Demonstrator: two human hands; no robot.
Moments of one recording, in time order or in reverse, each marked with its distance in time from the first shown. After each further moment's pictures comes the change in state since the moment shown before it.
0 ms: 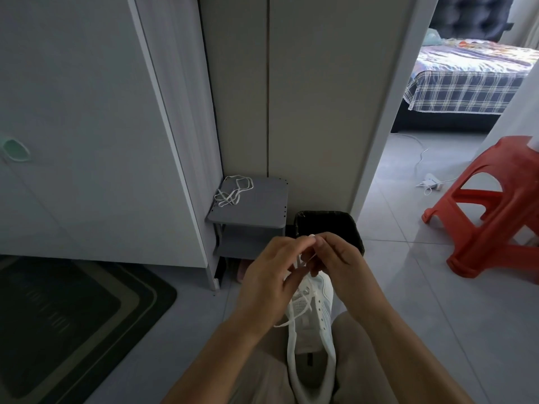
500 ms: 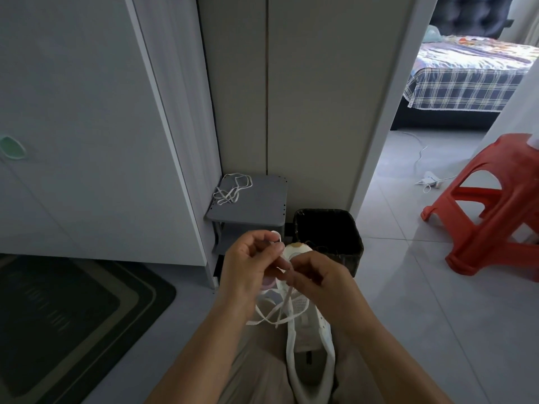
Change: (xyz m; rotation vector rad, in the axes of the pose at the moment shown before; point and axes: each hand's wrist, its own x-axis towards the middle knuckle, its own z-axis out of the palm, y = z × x) left_hand 0.012 0.001 -0.016 -0.746 0.196 -0.734; right_hand -0.015 0.017 0.011 -0.375 -0.094 -0.029
